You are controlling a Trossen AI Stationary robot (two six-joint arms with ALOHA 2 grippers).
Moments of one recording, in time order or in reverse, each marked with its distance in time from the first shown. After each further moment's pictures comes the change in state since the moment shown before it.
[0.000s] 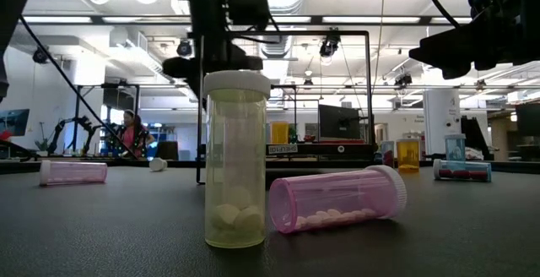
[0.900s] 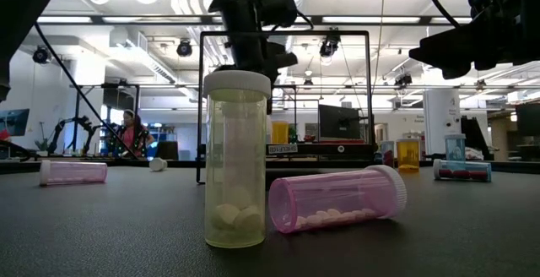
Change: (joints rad) left arm 0.037 0.140 0.180 0.187 0.012 0.397; right arm 0.000 0.000 0.000 0.000 0.000 0.000
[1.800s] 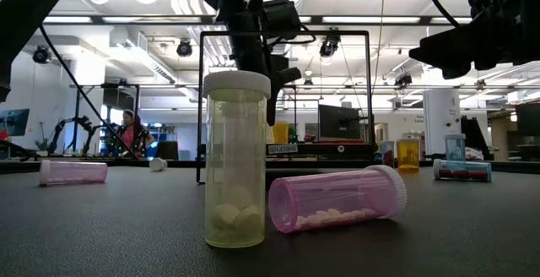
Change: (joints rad) left arm 0.014 0.045 -0.009 0.048 -0.018 -0.001; right arm 0.000 0.000 0.000 0.000 0.000 0.000
